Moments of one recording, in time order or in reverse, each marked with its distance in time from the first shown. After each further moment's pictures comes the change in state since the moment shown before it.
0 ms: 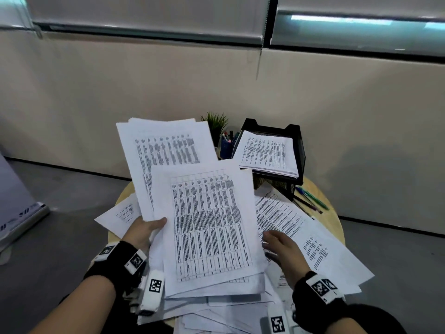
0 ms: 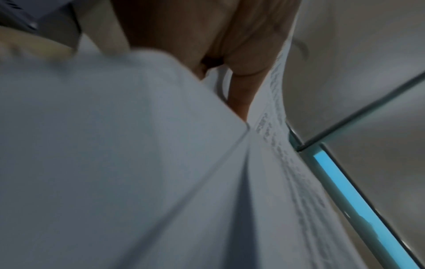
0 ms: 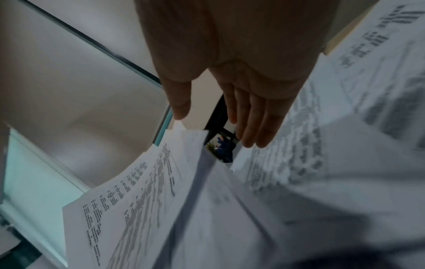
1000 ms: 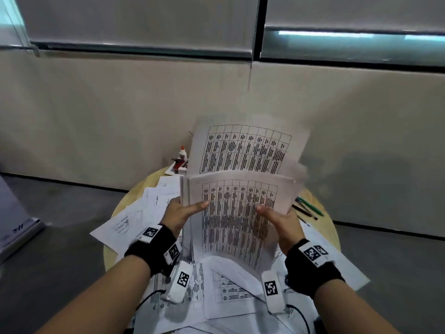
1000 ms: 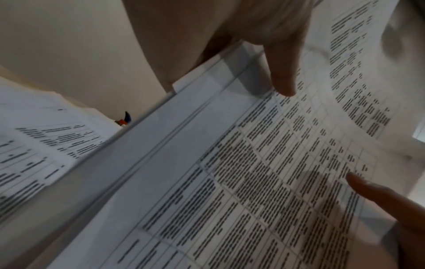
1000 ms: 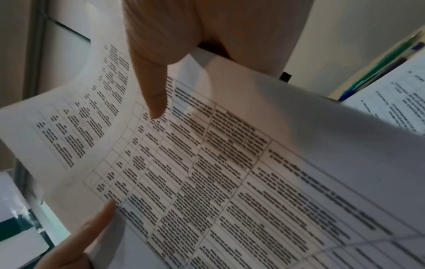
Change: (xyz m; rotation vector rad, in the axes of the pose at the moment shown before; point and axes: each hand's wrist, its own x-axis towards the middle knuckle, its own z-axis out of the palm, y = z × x) left_hand -0.026 0.049 0.103 0.130 -0.272 0.274; right_hand 0.017 -0.079 0.012 0.196 -0.017 -0.298
